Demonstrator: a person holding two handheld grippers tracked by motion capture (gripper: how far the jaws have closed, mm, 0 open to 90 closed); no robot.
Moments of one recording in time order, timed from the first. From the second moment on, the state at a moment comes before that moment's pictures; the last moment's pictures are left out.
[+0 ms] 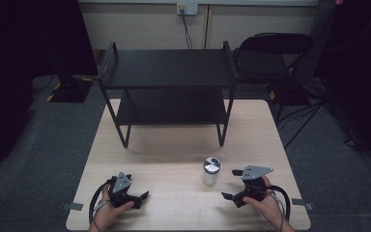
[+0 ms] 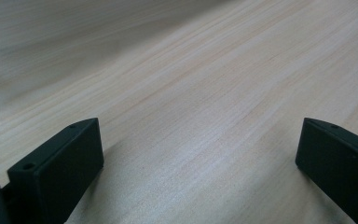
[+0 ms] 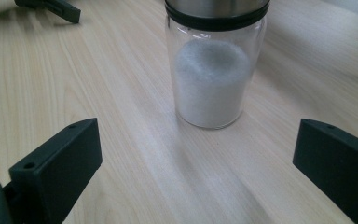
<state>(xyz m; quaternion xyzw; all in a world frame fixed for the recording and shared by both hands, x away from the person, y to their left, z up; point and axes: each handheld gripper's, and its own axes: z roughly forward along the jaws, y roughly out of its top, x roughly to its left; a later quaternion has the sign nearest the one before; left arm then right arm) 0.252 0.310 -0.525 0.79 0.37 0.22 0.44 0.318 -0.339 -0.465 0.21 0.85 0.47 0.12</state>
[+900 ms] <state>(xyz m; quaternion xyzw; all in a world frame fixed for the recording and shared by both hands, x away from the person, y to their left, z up) 0.253 0.308 -0.525 0.79 0.37 0.22 0.44 0.329 -0.319 -0.466 0.21 0.85 0.47 0.13</state>
